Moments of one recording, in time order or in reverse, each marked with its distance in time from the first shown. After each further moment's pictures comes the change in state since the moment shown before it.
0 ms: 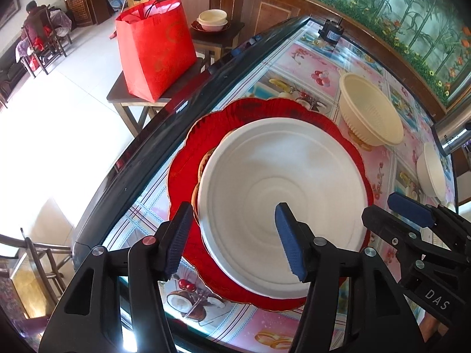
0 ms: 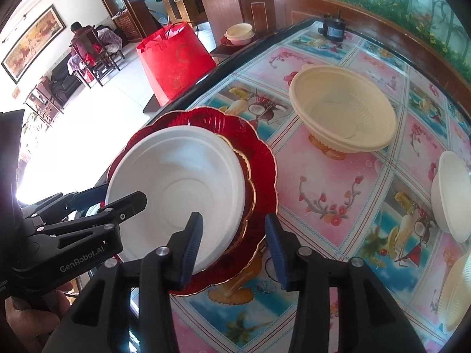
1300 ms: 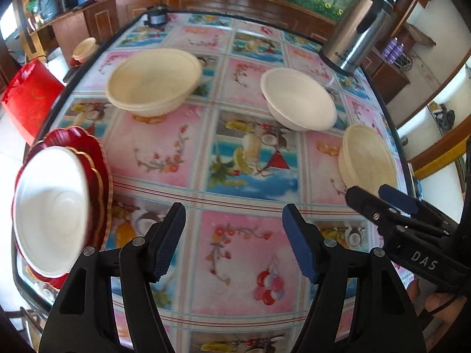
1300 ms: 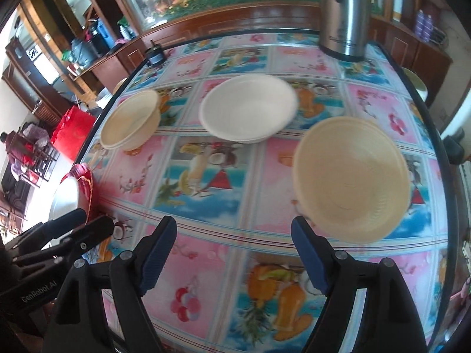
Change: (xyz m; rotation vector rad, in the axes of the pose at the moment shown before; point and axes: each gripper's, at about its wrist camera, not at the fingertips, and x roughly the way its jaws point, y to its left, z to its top) left arm -0.018 -0.233 -0.049 0.396 0.065 -0.260; right arm -0.121 -0.192 -0.124 0.495 -0.133 -0.219
